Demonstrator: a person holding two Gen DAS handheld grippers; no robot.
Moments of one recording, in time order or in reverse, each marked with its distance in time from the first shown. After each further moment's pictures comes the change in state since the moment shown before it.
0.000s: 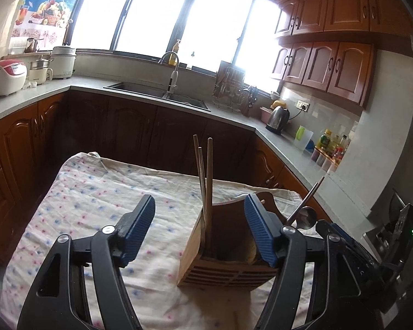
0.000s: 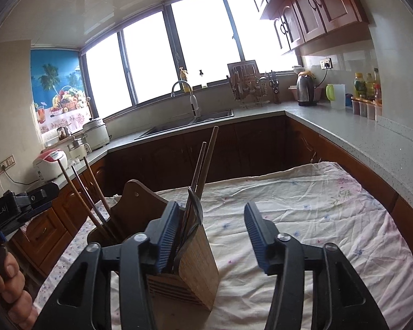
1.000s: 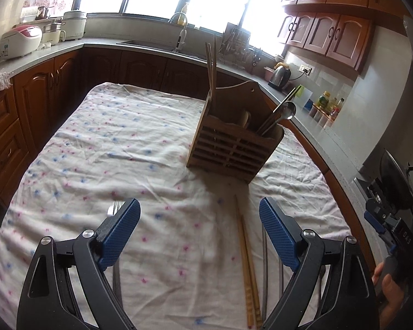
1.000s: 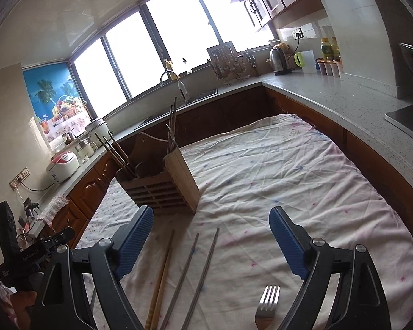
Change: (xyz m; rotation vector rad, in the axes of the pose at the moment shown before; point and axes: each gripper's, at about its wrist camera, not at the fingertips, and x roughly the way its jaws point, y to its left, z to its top) left arm -0.103 0.002 -0.124 -0.028 0.224 0.026; right arm -0.157 -0.052 -0.070 0.137 0.112 -0.002
